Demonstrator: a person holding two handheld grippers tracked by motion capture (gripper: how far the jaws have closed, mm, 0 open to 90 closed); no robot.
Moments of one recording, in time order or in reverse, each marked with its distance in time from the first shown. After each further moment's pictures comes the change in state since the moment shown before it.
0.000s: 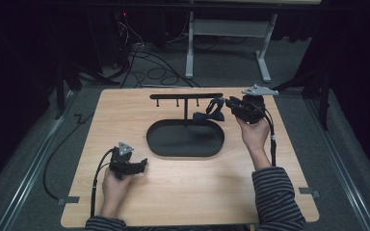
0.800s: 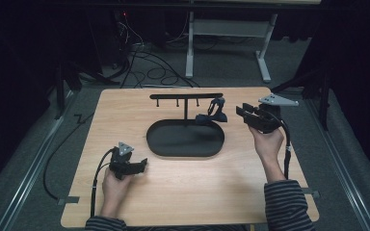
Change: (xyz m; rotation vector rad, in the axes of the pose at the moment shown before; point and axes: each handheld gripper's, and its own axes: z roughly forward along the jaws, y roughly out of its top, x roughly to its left) left arm 0.000 0.000 0.000 0.000 0.000 0.000; right arm -0.015 -0.023 -0.039 -0.028 0.021 0.048
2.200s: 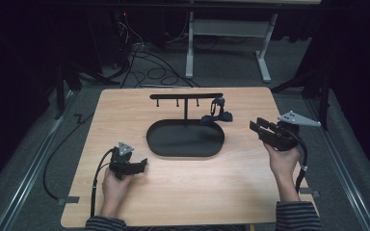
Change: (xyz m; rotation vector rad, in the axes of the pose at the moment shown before) left arm 0.000 0.000 0.000 0.000 0.000 0.000; right arm -0.013 -0.041 -0.047 -0.025 0.011 0.055
